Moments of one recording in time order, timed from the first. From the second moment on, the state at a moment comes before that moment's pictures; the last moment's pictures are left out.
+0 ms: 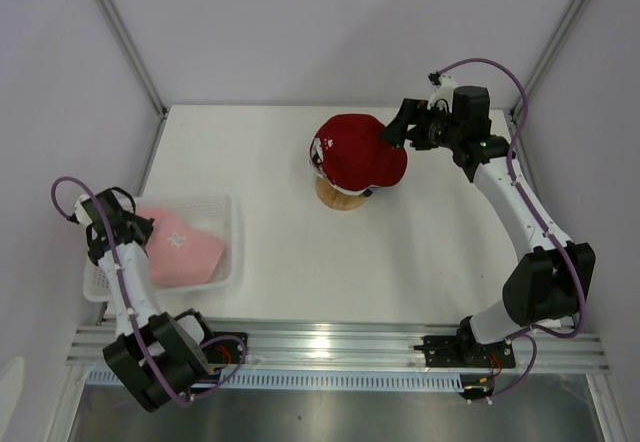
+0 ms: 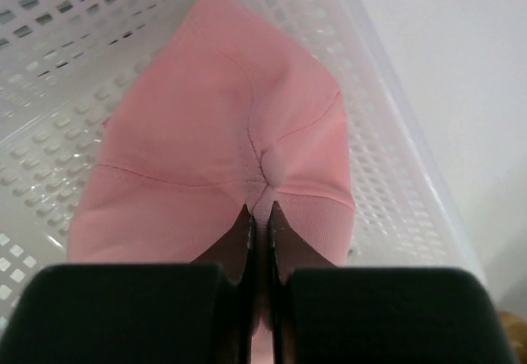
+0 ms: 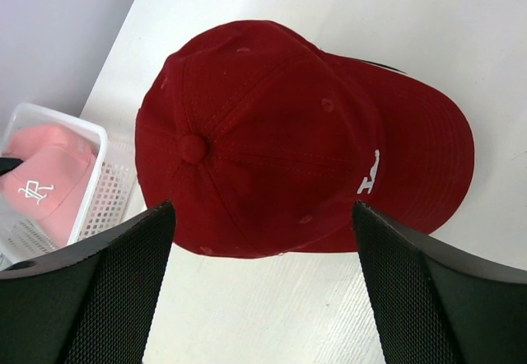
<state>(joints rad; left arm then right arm) 0.61 1.04 0.75 -0.53 -0.05 -0.62 0.21 1.52 1.41 -0.32 -0.49 0.30</state>
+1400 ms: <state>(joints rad) -0.35 1.19 1.19 -0.35 -0.29 -1.64 0.55 1.43 1.02 0.56 -0.54 0.93</state>
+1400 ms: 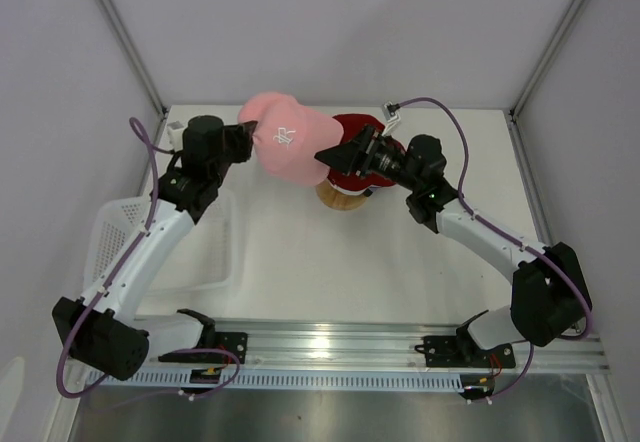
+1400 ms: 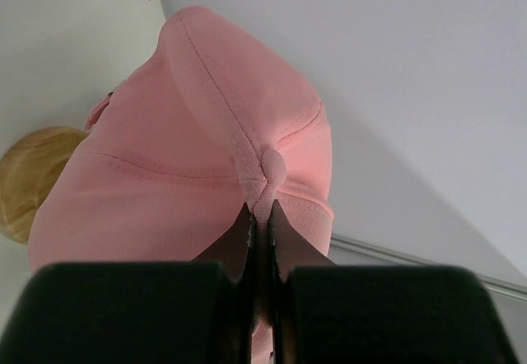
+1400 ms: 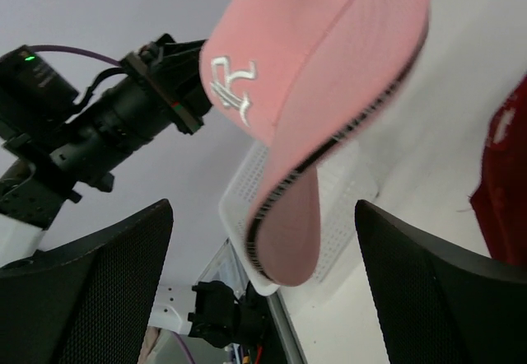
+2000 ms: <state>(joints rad) -0.44 1.27 1.23 -0.21 -0.24 -1.47 0.50 1.39 1.07 0.36 -0.45 0.83</state>
